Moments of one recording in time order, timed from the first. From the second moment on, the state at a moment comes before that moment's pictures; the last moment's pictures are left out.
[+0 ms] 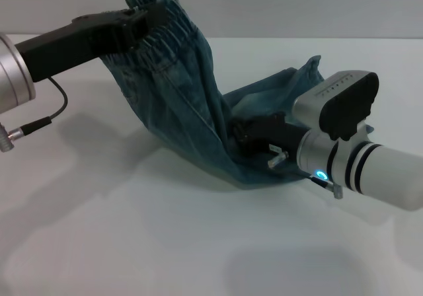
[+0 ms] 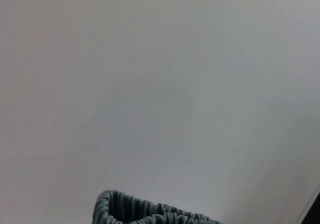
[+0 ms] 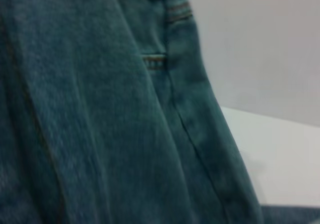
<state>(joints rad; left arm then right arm) -0.03 -2.06 -1.68 -1.65 1.57 -0.92 0.85 0.48 2.08 1.13 0.74 -0.77 0.36 -1.91</state>
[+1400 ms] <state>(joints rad) -0.04 -2.06 -1.69 -1.60 1.58 -0.92 0.85 0.48 2.09 1.18 0.68 -0.76 0.38 -1.90</state>
